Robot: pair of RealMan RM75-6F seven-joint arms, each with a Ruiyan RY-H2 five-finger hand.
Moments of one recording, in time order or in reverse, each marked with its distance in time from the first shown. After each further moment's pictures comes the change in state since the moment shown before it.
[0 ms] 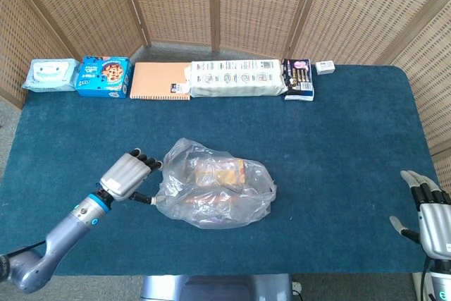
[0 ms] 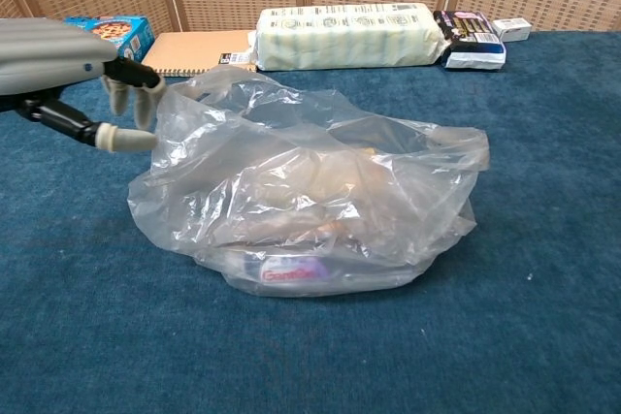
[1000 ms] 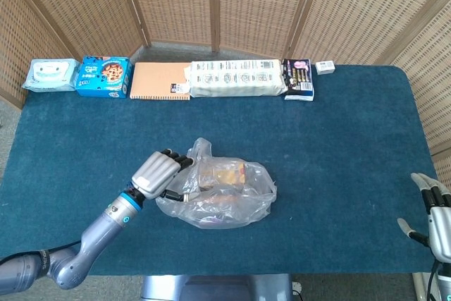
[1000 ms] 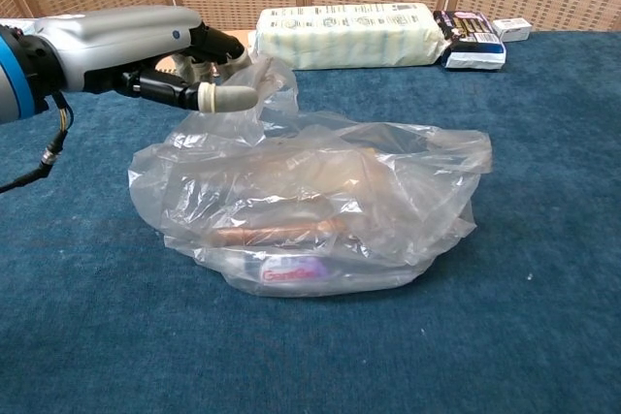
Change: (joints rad) left arm -0.086 -0.170 -0.048 -0.042 -0.159 0.076 -0.038; right arm -0.025 -0.008 0.007 0.046 0.013 0.016 0.053
